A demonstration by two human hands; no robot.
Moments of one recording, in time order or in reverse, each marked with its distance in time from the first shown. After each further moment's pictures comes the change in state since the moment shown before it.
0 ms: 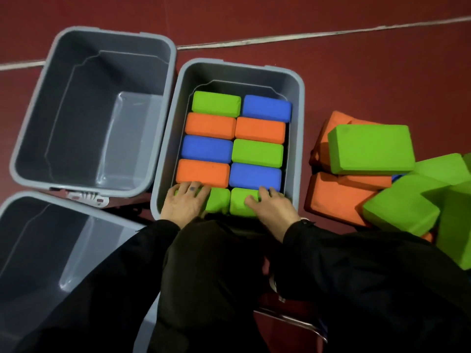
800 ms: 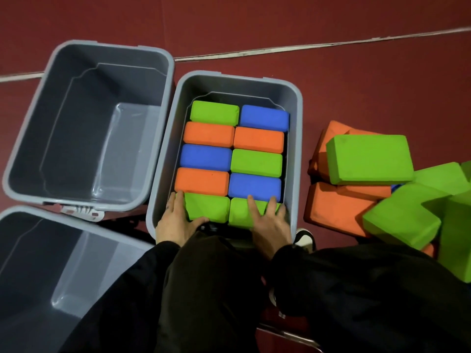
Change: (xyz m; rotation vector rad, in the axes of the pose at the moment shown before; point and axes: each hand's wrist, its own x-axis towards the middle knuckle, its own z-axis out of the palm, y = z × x) left_hand -0.006 0.005 0.012 -0.631 0.009 -0.521; right_hand 0.010 -0.023 0.021 0.315 -0.075 0.396
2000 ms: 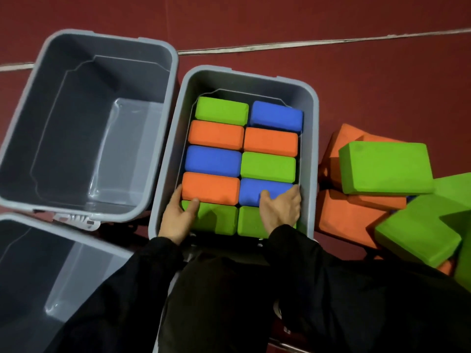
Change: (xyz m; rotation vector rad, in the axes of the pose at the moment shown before) left_hand 0.040 0.013 -0.011 -0.641 -0.068 -0.058; right_hand 0.072 -0.022 -0.034 0.793 0.324 0.620
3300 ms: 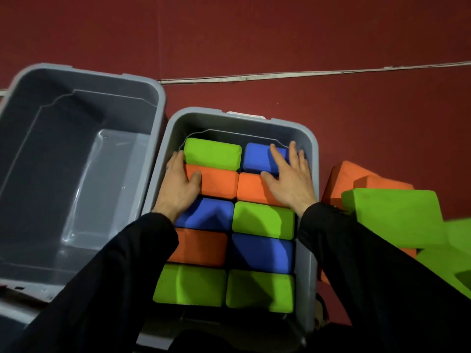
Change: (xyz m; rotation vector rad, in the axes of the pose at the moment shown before) left_hand 0.165 0.116 0.011 0.304 0.067 0.316; right_hand 0.165 -0.111 -0.033 -0.521 -0.184 -0.664
